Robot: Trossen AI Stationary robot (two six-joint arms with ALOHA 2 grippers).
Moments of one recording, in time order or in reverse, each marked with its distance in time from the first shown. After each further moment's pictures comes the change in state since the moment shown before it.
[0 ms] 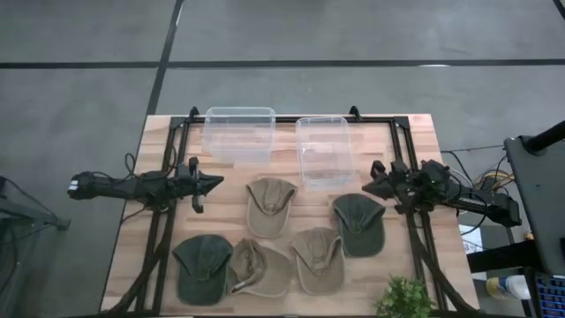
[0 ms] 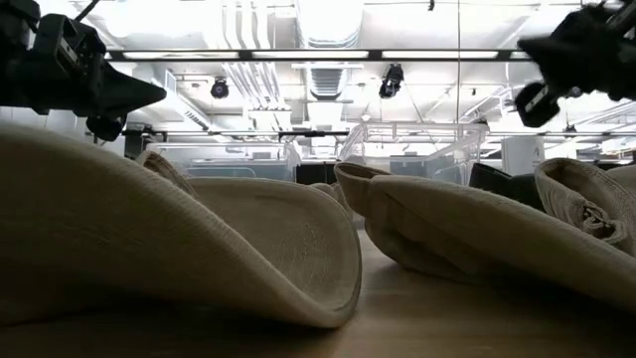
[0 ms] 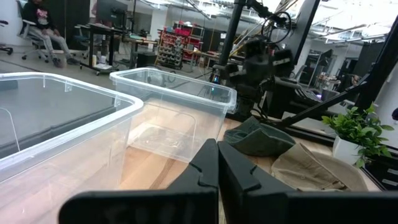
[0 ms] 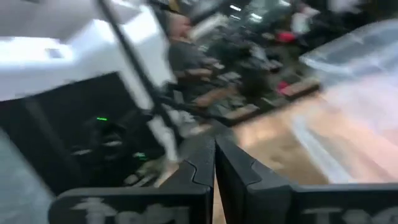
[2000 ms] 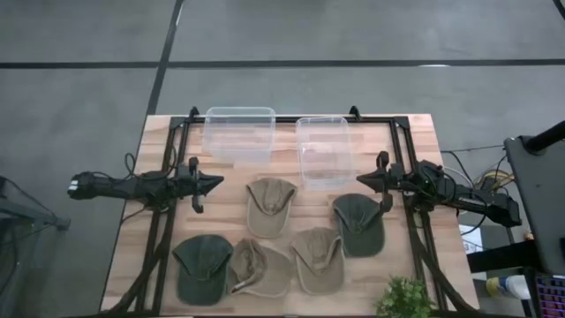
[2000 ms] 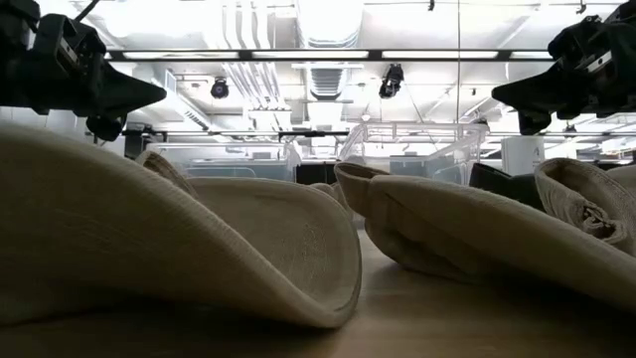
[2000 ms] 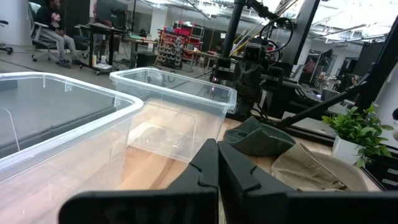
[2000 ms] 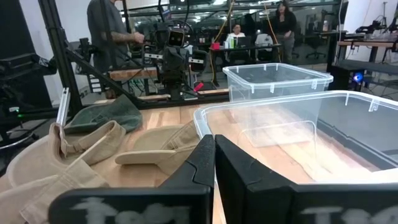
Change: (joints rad) left arm 0.000 0.000 0.000 0.000 0.000 0.000; right arm -0.003 0.002 0.000 -0.186 0.267 -0.502
